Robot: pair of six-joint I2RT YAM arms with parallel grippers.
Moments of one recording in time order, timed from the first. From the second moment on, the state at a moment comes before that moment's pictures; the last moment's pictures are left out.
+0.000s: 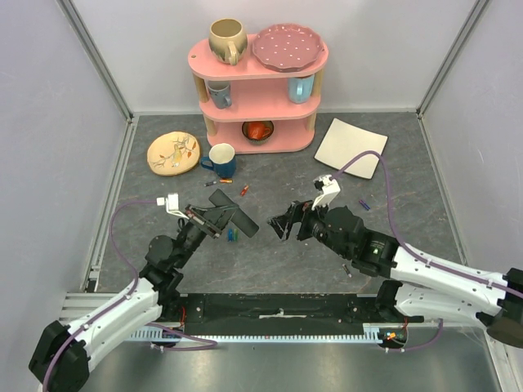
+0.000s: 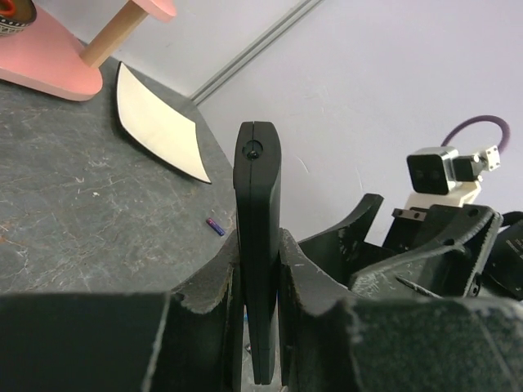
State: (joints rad) left arm -0.63 0.60 0.10 0.74 0.00 -0.94; right arm 1.07 0.91 0.67 -0.01 0.32 0.66
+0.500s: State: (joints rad) left arm -0.63 0.82 0.09 0.99 0.06 -0.95; right arm 0.98 1.06 0.53 0.31 0.05 0.86
